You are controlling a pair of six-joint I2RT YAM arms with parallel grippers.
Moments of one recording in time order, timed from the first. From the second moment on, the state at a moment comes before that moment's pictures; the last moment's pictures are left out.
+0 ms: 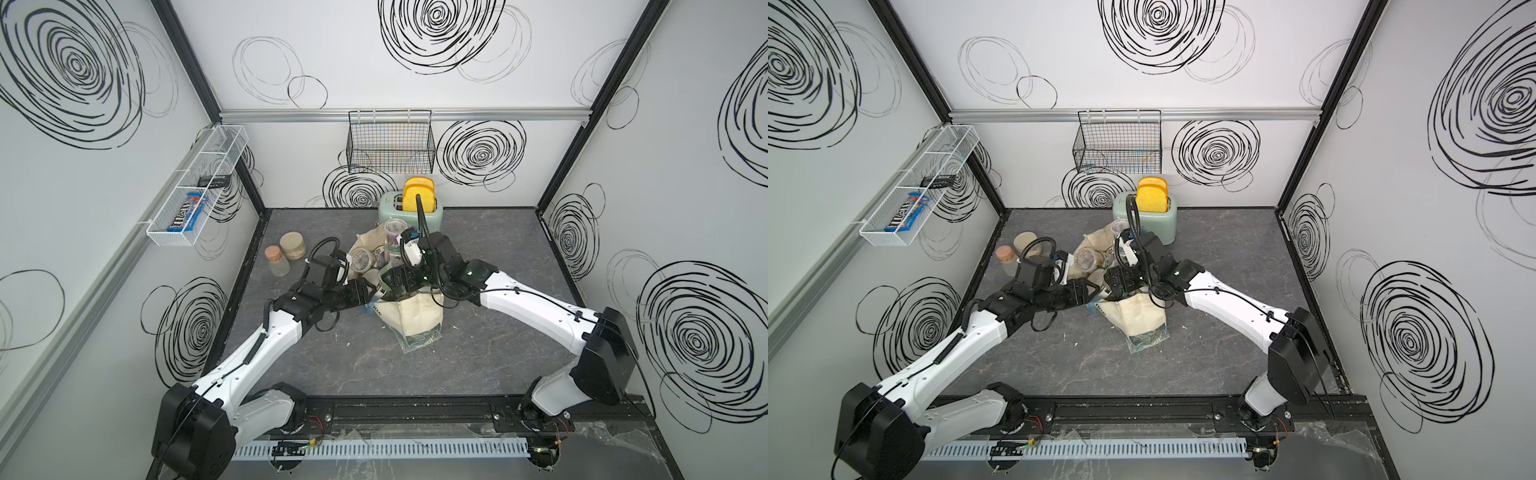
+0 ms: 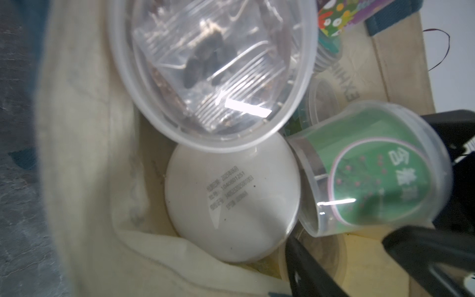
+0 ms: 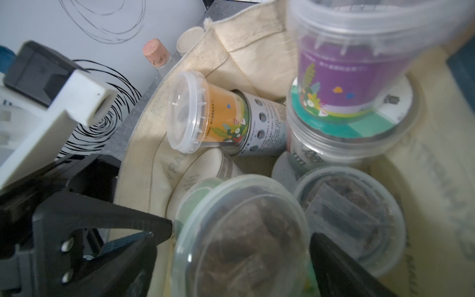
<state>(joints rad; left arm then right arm) -0.38 1.13 0.80 -0.41 0.33 -0.62 0.82 1.56 1.28 -0.37 -0.08 0.37</state>
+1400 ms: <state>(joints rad) -0.36 1.21 0.80 -0.37 0.35 -0.59 0.79 1.68 1.31 -0.27 -0.36 0.06</state>
